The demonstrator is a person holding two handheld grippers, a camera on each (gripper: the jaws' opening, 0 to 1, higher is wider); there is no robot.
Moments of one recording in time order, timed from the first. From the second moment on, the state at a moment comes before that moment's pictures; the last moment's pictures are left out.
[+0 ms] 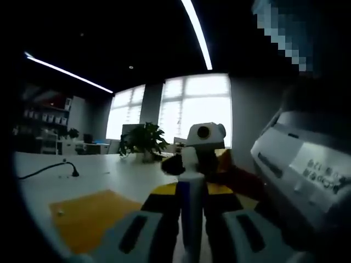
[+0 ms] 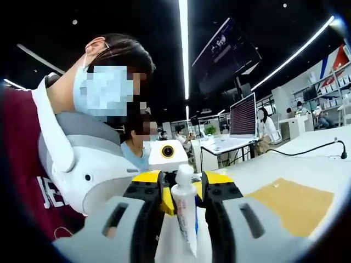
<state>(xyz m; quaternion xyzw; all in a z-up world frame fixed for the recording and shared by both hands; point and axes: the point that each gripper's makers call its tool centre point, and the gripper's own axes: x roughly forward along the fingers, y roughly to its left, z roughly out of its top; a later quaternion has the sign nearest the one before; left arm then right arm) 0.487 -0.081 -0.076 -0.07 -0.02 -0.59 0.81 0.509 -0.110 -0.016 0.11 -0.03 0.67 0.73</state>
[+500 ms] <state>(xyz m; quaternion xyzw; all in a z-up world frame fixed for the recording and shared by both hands) 0.489 -0.079 -0.075 -0.08 -0.03 -0.59 0.81 0.515 -0.103 0.001 0.11 -0.08 0.68 0.72</state>
